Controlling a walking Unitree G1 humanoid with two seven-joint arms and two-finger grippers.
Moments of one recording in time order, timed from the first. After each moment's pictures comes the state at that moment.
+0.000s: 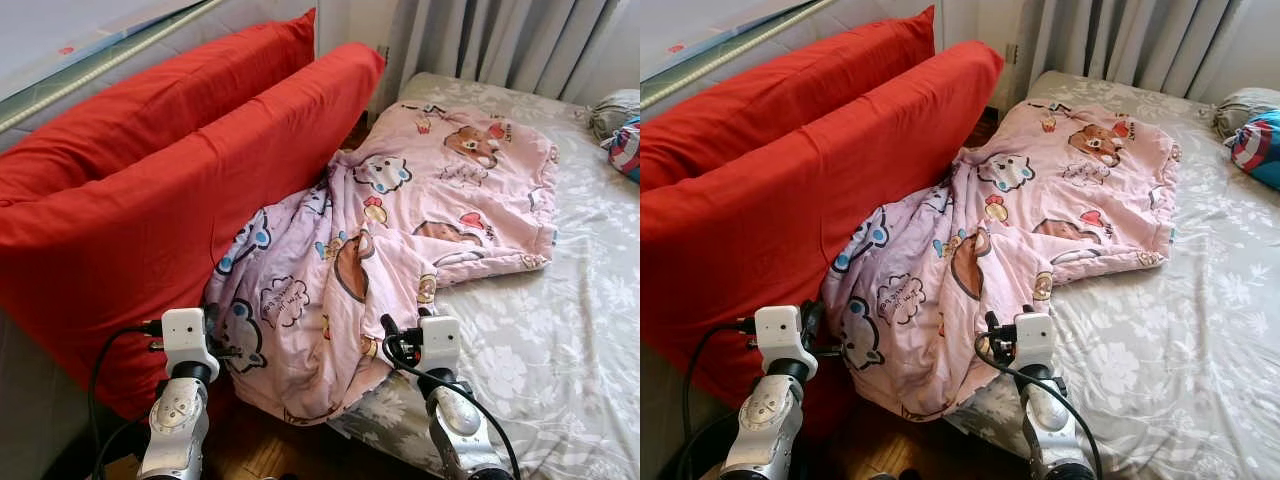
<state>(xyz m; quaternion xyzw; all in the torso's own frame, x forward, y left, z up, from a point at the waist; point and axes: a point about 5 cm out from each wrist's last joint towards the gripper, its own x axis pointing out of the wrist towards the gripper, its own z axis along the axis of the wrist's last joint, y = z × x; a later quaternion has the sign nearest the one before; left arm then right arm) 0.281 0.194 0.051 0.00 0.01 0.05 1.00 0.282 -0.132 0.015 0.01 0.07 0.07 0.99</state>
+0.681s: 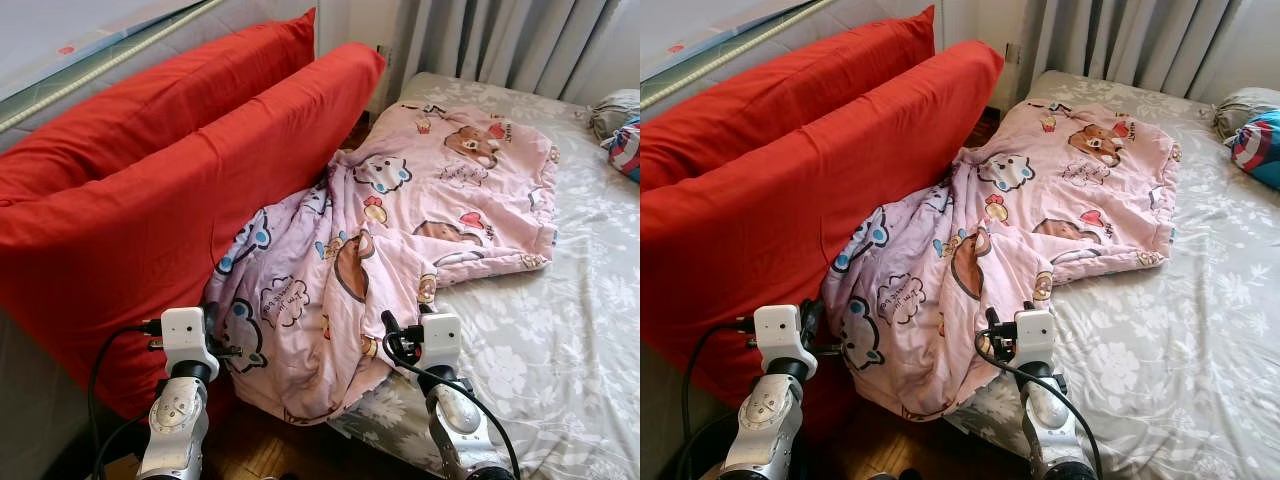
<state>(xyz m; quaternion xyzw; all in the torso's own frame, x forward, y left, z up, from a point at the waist) 0.281 0.194 0.052 0.00 0.00 0.05 1.00 0.283 -0.132 0.018 0.01 0.07 0.07 1.00</state>
